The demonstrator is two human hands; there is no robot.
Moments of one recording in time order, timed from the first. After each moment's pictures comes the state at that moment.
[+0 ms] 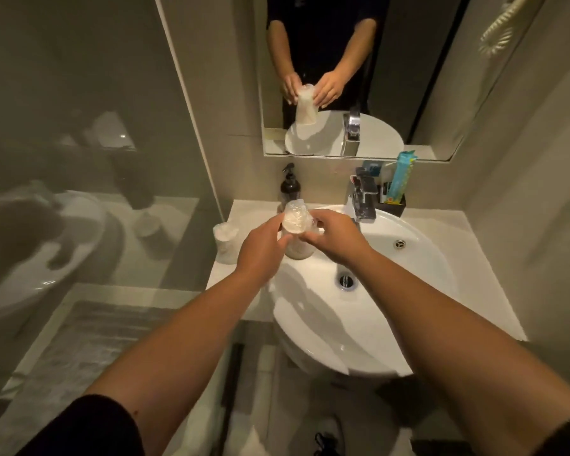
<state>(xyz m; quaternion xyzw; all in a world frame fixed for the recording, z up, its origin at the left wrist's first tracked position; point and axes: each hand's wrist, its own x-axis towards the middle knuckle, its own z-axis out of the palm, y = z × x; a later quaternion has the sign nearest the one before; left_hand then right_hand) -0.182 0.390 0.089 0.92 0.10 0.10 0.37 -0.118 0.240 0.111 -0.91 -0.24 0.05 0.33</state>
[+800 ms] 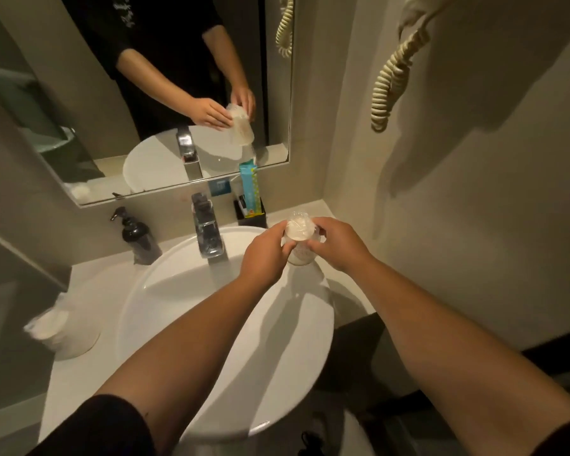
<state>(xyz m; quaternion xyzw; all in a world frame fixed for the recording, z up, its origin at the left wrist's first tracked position) -0.057 0.151 0.070 0.91 -0.16 0.03 0.37 -0.072 -0.013 0.096 -0.93 -0.01 -0.01 0.37</state>
